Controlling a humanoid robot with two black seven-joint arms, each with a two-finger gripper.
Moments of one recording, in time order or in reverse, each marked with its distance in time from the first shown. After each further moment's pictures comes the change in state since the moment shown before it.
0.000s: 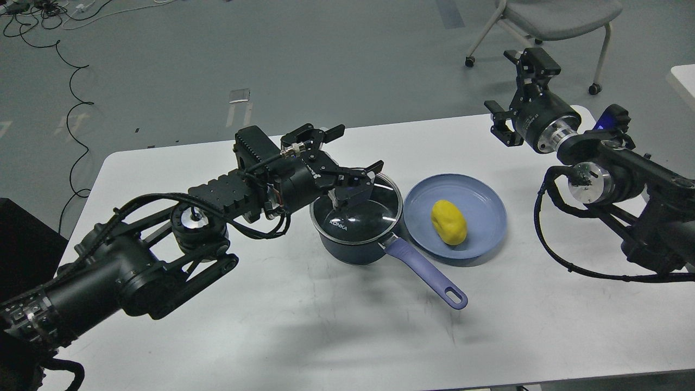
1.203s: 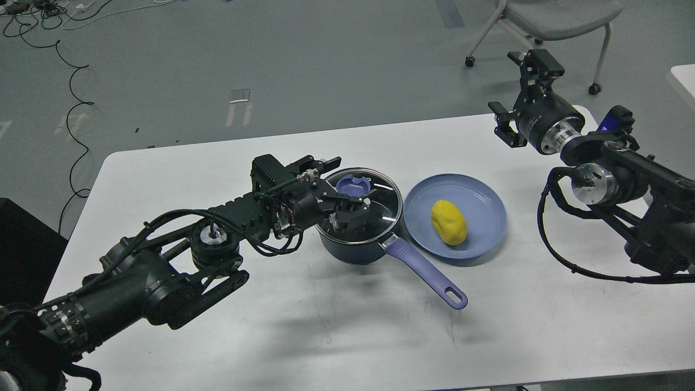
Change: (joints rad) left arm 0.027 -0.067 0.086 0.153 0.000 0.025 0.004; right arm -0.006 -0.010 0.000 0.002 -0.001 -0.003 0.000
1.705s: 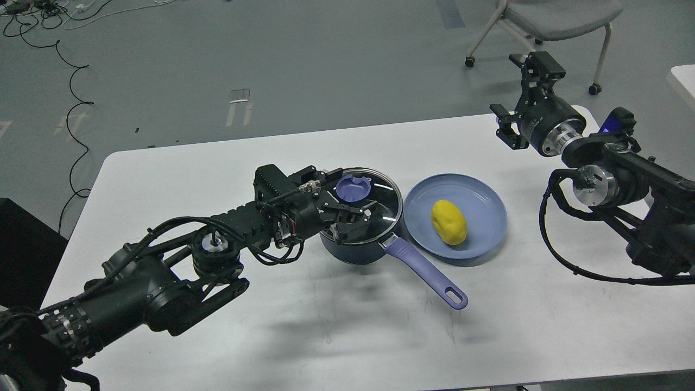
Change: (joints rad) left arm 0.014 -0.001 0.028 0.001 0.000 0.004 -0.016; right arm -0.006 -0.002 -0.007 -0.003 0.000 -0.001 0.002
